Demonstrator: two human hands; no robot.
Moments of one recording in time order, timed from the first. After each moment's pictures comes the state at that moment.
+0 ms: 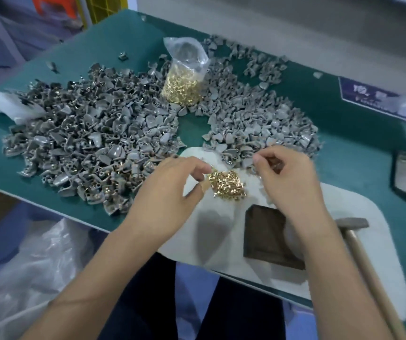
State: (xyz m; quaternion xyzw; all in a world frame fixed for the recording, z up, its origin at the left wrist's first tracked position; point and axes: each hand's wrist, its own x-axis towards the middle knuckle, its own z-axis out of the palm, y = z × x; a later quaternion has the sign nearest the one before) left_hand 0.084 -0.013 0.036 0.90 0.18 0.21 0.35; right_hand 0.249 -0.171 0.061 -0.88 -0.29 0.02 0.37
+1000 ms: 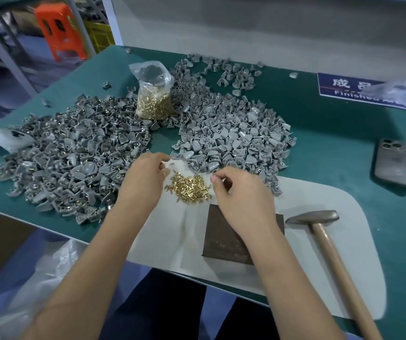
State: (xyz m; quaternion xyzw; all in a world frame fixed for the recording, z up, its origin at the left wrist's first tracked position) left_hand 0.151 -0.011 0.021 0.90 0.32 0.16 0.23; right_hand 0.242 -0.201 0.036 -0.90 -0.33 0.02 0.30
